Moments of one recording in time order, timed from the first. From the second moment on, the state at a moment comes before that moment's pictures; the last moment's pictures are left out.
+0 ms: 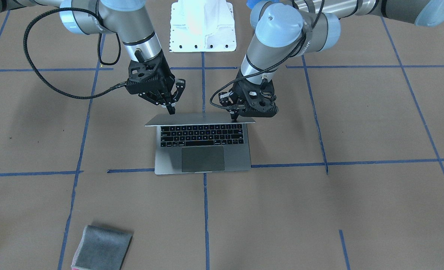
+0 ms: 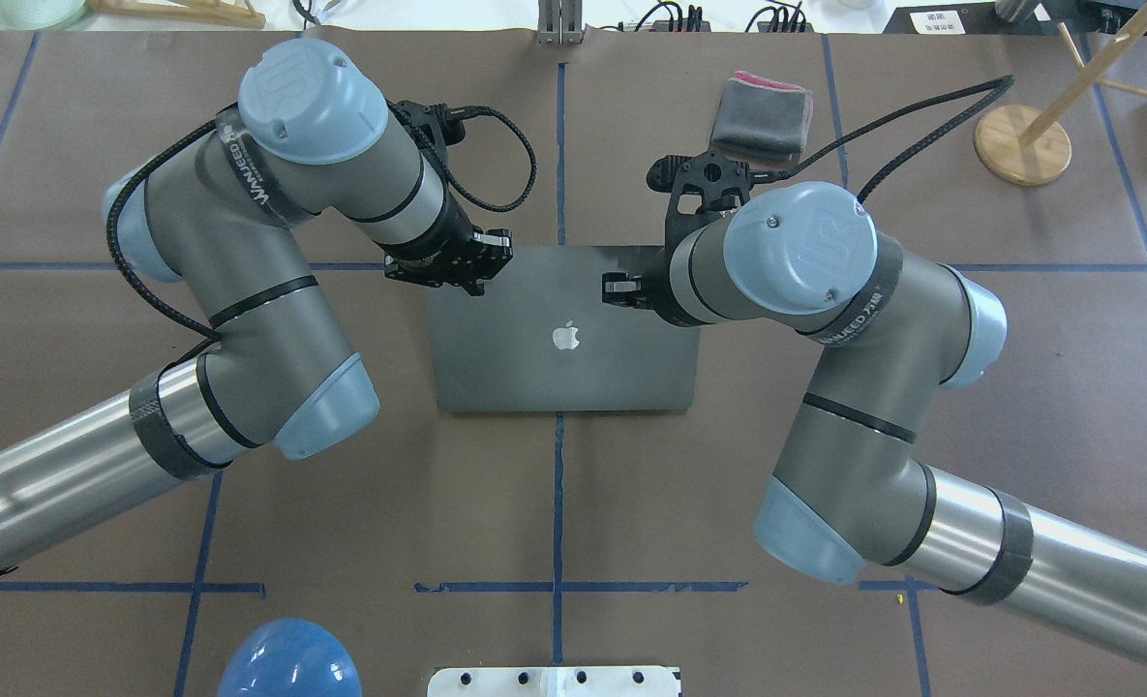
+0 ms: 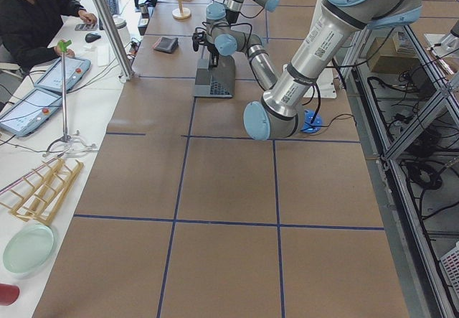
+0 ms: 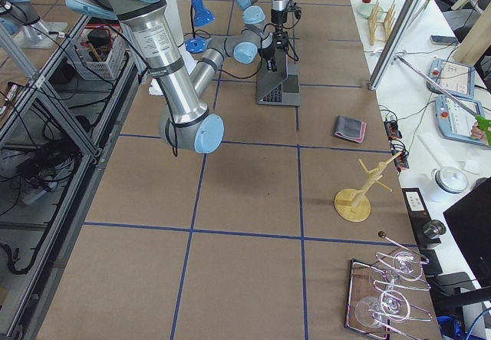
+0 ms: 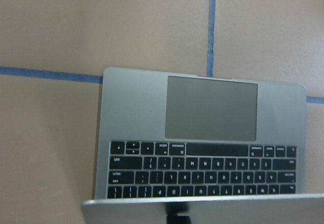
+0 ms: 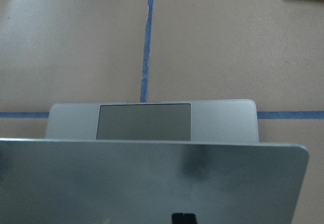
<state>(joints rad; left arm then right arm) -0.68 -2.30 -1.63 -1.70 -2.05 -1.24 0.56 -0.99 1.81 -1.37 1.71 1.22</state>
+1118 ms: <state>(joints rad) -0.70 -2.39 -1.27 -1.97 -2.05 -1.22 0.64 -0.91 1.50 -1.17 1.78 1.21</state>
